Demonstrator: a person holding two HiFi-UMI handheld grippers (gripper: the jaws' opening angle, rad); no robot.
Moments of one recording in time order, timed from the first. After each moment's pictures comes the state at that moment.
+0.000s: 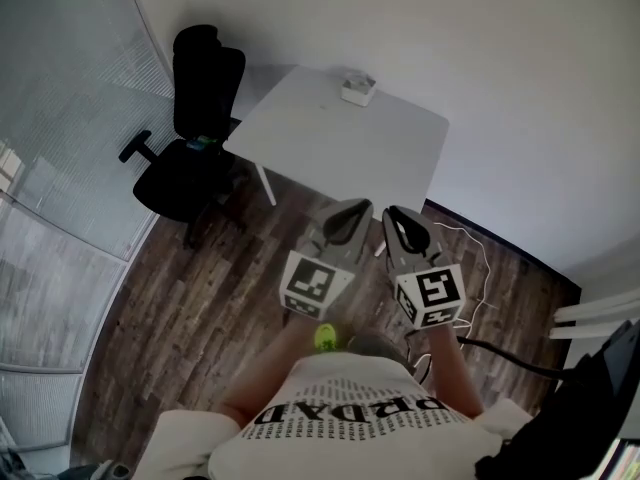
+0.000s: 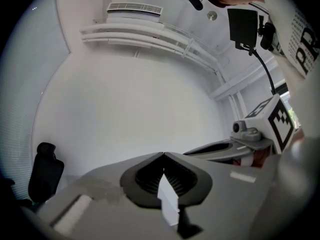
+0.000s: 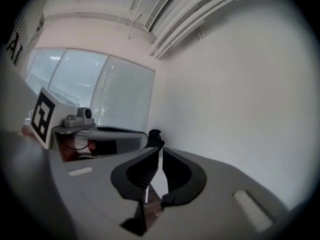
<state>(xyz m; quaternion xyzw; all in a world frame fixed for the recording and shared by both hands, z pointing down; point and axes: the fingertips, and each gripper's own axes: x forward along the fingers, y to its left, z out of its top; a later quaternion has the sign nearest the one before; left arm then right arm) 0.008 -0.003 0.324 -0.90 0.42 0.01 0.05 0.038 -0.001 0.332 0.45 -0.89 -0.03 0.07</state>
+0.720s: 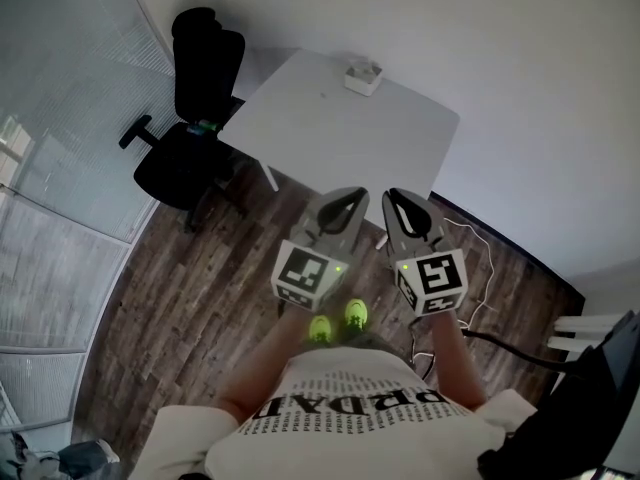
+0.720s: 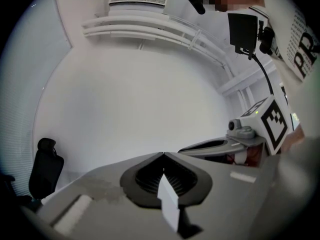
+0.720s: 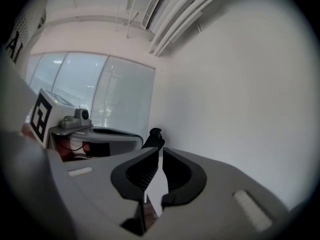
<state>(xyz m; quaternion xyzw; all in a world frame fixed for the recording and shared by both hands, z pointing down) 0.033 -0.081 0.332 -0.89 0.45 0.00 0.02 0.066 -0.088 0.335 0.42 -0.90 -0.02 0.08</state>
